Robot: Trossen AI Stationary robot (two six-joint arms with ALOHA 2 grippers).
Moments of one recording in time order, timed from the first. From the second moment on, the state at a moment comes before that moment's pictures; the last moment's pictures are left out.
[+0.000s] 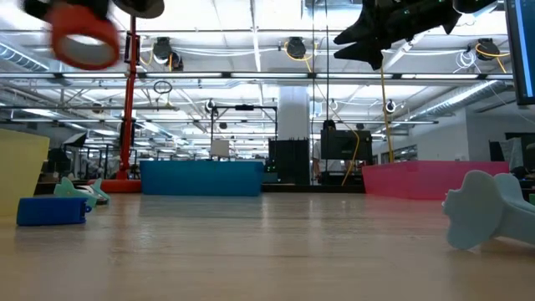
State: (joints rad) left arm -0.39 1.39 1.24 -0.99 0.11 -1.44; right arm -0.62 1.01 0.87 -0.10 -0.39 0.11
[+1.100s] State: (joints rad) left arm -0.73 1.68 1.01 -0.68 0.28 -1.90; right arm -0.61 1.01 0.87 -0.10 -0.40 0.13
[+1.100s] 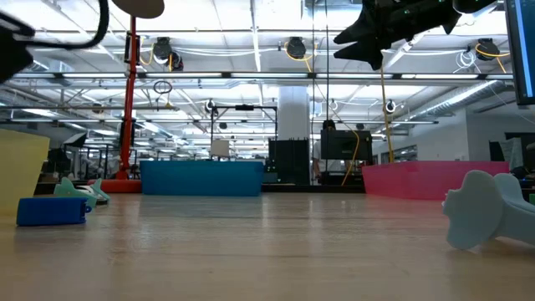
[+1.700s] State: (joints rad) left arm -0.74 1.67 0.94 -0.70 0.26 -2.07; right arm -0.61 1.01 0.87 -0.10 -0.40 0.13
